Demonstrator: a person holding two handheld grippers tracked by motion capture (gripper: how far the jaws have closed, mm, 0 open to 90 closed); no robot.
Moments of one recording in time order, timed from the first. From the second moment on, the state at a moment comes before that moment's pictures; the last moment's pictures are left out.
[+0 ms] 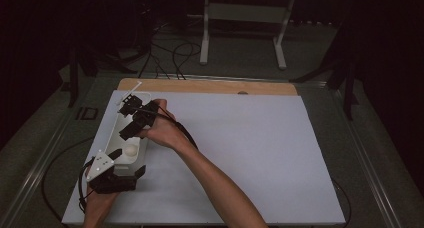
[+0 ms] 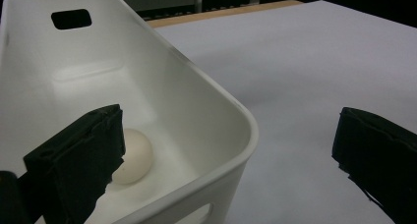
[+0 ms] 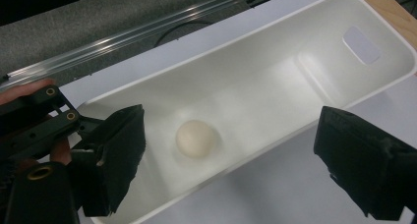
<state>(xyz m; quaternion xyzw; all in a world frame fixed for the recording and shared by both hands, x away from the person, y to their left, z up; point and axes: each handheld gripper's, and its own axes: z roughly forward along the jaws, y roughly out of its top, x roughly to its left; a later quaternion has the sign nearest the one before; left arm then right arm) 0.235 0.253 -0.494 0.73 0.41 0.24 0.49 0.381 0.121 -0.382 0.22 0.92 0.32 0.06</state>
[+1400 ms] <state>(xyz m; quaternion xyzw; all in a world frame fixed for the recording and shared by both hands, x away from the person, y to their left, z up) 0.235 0.253 -0.494 0.73 0.41 0.24 0.49 0.385 0.084 -0.377 0.25 0.91 0.33 0.07</state>
